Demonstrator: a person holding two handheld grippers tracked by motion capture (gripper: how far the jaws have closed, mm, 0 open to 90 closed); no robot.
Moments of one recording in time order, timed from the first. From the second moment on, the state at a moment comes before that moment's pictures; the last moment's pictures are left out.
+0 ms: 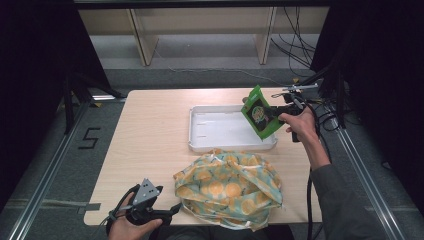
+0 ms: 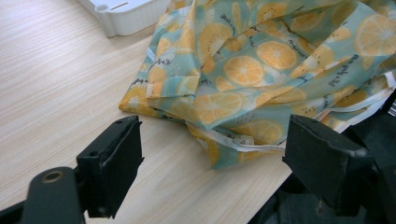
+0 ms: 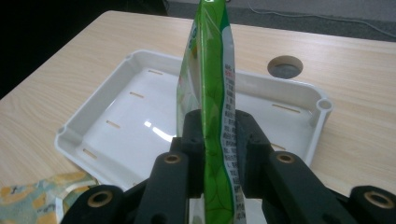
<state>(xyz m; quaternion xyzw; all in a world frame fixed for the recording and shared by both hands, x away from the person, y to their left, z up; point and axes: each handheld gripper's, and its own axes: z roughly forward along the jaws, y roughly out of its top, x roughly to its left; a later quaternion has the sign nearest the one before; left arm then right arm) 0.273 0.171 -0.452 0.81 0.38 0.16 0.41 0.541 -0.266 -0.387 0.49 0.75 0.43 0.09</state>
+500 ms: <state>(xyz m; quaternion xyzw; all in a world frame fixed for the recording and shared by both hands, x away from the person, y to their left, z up) 0.270 0.172 -0.453 0.81 0.39 0.15 0.41 0.575 -0.256 -0.389 0.53 0.73 0.41 0.11</state>
